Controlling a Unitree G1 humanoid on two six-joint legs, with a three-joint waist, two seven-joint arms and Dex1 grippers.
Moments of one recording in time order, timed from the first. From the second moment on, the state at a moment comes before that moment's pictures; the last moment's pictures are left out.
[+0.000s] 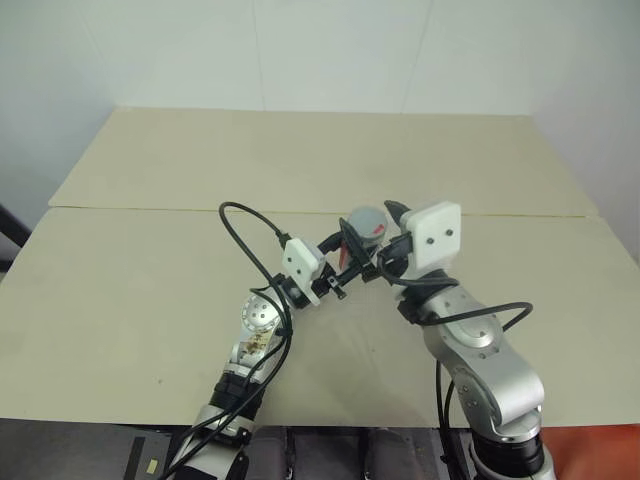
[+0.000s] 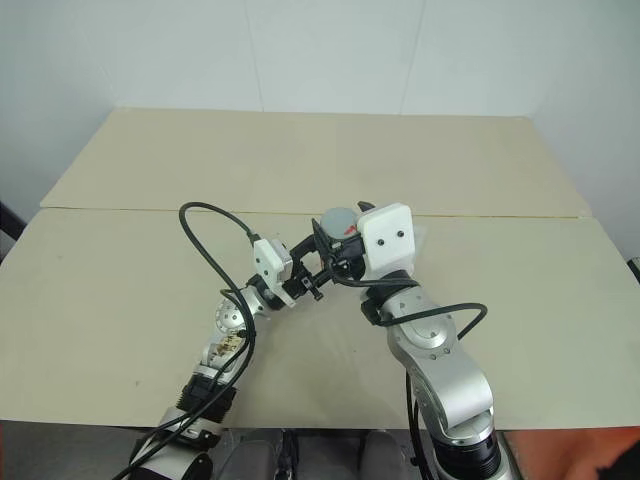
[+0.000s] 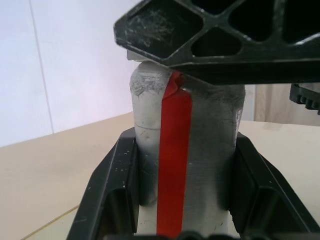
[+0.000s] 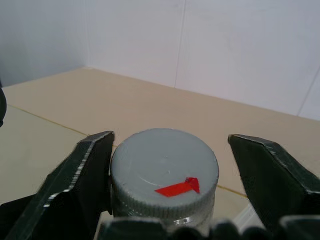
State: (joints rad) left arm -0.42 0.01 -0.17 0.24 -0.20 -0.32 -0.69; right arm -0.30 -0.20 0.19 -0.73 0.19 0.69 0.05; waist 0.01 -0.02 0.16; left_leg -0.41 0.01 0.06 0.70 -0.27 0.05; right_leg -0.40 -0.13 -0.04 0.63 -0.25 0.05
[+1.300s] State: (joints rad) left arm -0.37 0.08 -0.16 0.14 -0.31 -0.26 -0.79; right arm -0.56 -0.49 0.03 -0.27 0.49 0.46 0.89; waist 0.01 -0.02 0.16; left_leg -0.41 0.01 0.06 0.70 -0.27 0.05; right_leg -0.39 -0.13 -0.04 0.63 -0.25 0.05
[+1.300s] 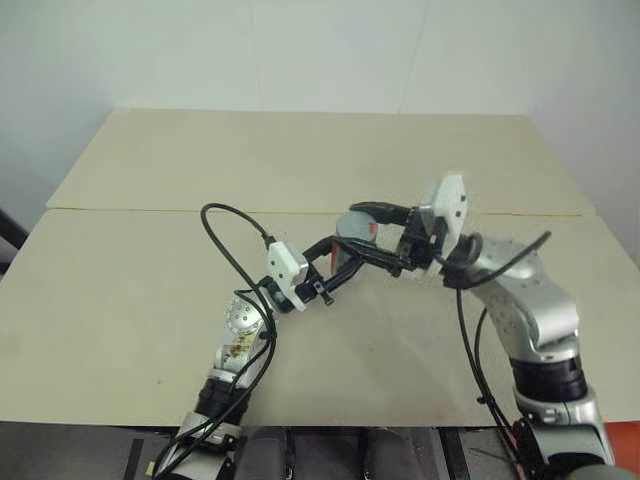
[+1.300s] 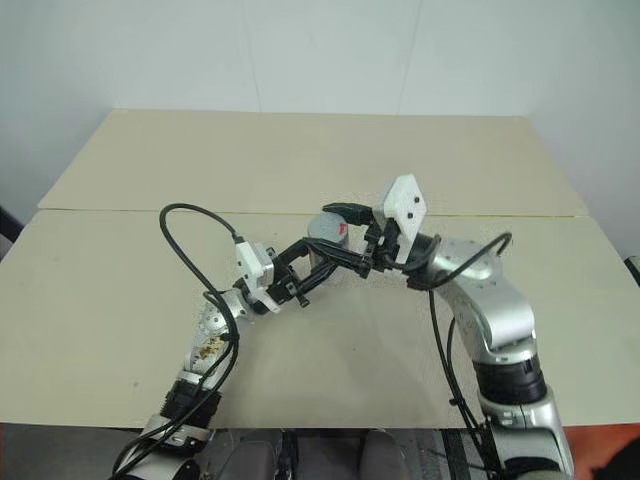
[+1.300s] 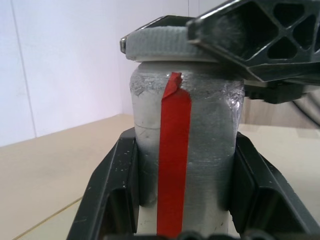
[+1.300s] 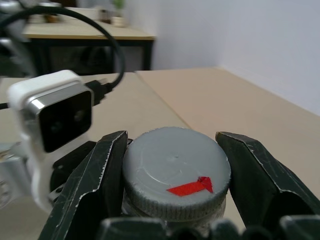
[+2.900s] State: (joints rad) left arm -0.34 0.09 -0.19 0.08 -0.32 -0.21 -0.80; right arm -0.96 -0.53 0.17 0.50 0.56 0.09 1.57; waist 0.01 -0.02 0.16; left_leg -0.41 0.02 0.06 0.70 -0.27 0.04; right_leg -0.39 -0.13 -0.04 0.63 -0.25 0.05
